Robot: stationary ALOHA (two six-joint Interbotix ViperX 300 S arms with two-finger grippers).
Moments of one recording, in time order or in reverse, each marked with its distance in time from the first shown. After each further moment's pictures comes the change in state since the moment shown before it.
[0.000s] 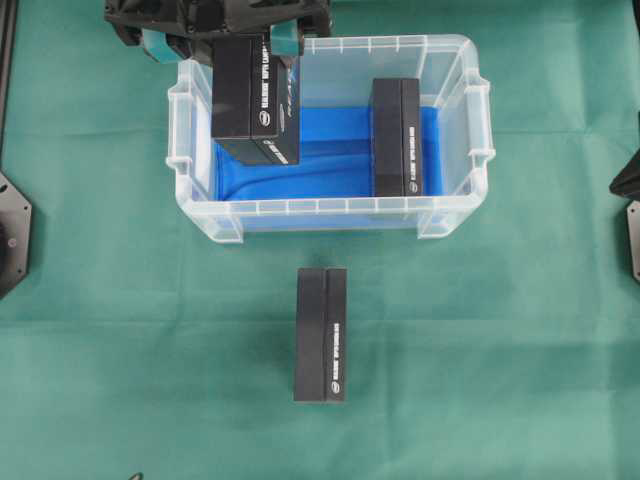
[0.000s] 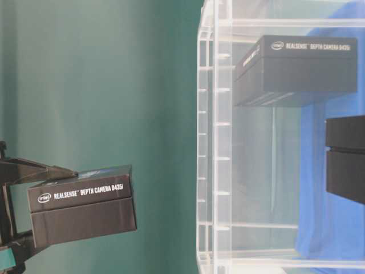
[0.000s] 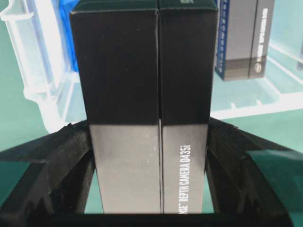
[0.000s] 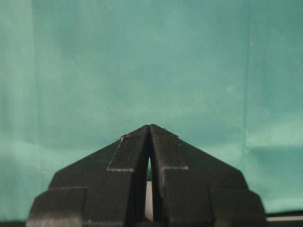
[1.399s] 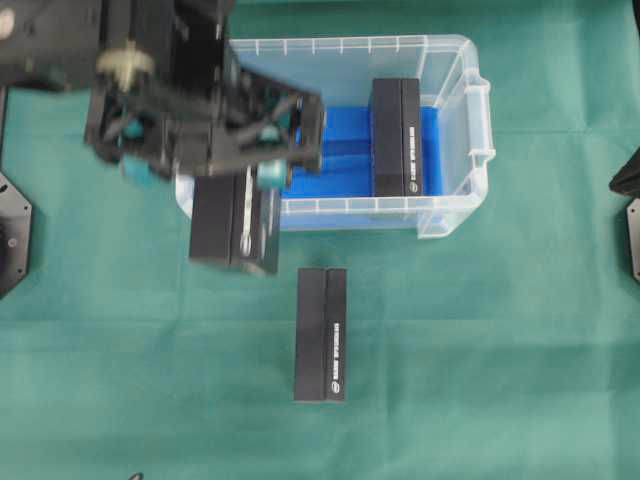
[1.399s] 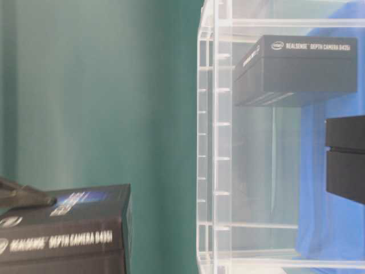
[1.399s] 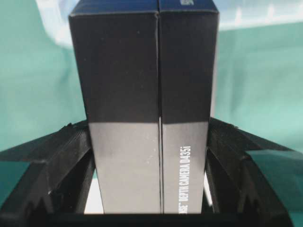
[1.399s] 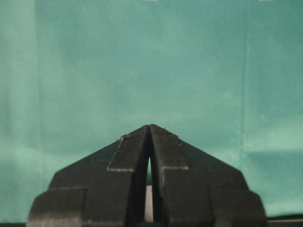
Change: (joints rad) left arm -0.275 -0.037 0.061 0.000 0.054 -0.230; right arm -0.002 0.000 -0.023 0.000 0.000 0.002
